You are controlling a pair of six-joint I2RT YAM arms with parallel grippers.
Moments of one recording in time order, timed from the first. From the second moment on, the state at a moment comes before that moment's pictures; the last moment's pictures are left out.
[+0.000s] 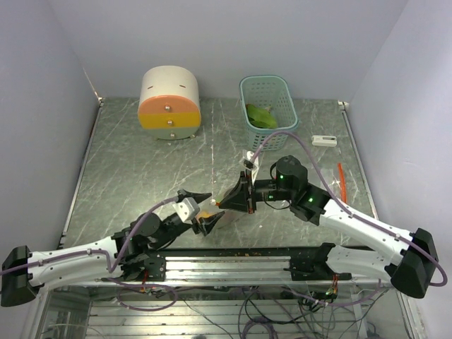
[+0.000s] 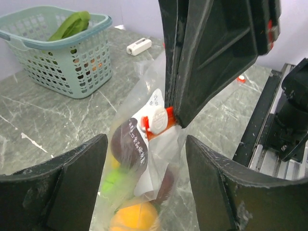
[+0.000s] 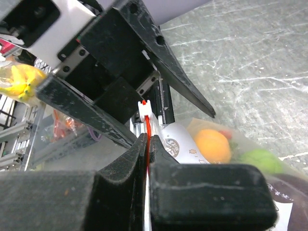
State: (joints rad) left arm -1.23 0.56 0.26 0.42 -0.27 0.05; right arm 0.87 1.07 0.77 0.11 -0.69 0.30
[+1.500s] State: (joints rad) left arm -0.85 0.73 0.27 0.61 0.39 -0.13; right arm 0.87 1.10 0.78 0.15 -0.65 0.28
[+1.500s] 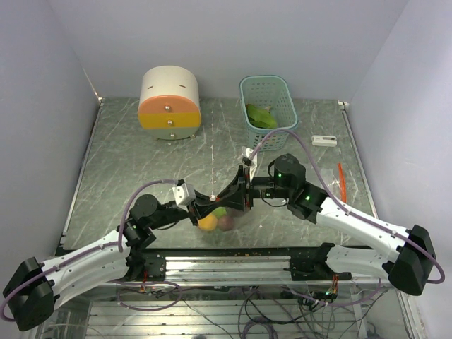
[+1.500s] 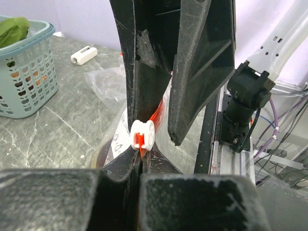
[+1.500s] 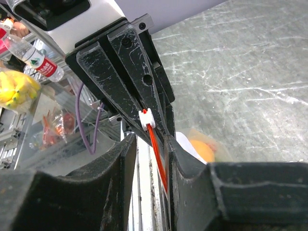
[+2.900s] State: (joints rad) left arm -0.80 0.75 0.26 0.65 0.46 -0.19; right arm 0.87 1.15 0.85 0.18 -0.64 0.27
